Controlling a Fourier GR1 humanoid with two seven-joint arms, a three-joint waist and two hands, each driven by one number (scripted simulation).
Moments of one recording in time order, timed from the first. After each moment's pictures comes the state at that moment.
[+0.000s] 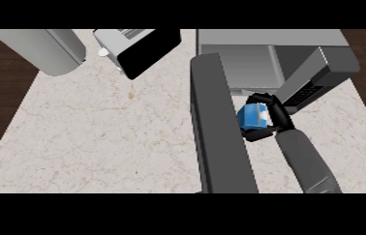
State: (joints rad) left arm 1.22 0.28 -0.15 -2.22 0.35 -0.13 -0.89; right arm -0.58 -0.15 -0.16 -0.45 0.40 -0.08 -1.04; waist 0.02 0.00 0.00
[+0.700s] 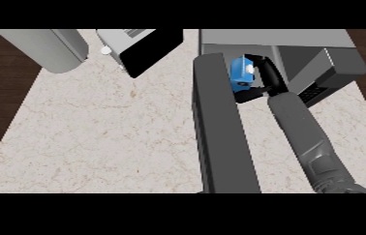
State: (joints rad) left arm 1.14 0.27 -0.07 -2.15 0.39 -0.16 -0.85; right arm -0.84 -0.16 -0.17 -0.41 0.41 -0.11 -0.77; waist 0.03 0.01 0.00
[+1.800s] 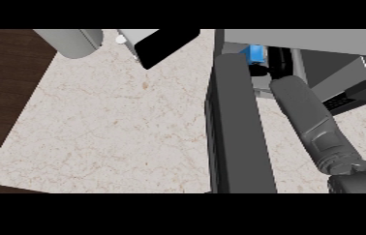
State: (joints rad) left arm 0.94 0.31 -0.04 -2.07 0.39 -0.17 -0.75; right arm -1.04 -0.21 -0.27 -0.17 0.44 -0.56 -0.64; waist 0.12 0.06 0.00
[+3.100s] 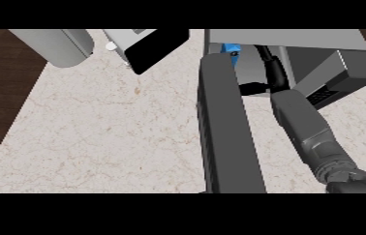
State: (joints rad) left arm 0.82 0.28 -0.21 -2.08 0.23 -0.15 -0.66; right arm -0.97 -0.20 -0.36 -0.12 0.34 -0.17 -0.87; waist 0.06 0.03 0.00
